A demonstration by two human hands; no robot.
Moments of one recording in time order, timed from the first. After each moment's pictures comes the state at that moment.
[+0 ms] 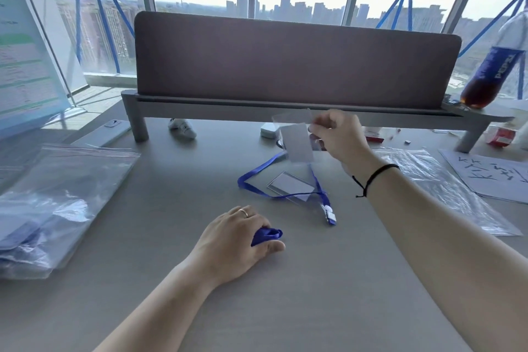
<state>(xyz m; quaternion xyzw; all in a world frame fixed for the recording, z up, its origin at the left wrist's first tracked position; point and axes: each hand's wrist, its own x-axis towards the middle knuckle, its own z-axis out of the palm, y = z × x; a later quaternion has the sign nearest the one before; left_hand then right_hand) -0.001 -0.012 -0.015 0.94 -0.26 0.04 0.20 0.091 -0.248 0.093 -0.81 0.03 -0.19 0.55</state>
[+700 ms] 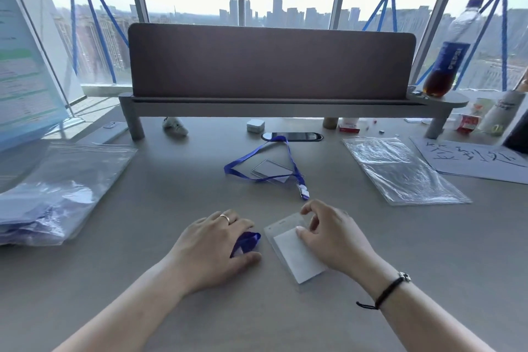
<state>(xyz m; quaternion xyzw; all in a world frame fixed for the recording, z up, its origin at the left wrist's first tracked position) -0.073 -0.008 -0.005 0.96 -0.27 0.03 0.09 -0.095 -0.257 -0.003 -0.96 0.02 -0.08 0.27</state>
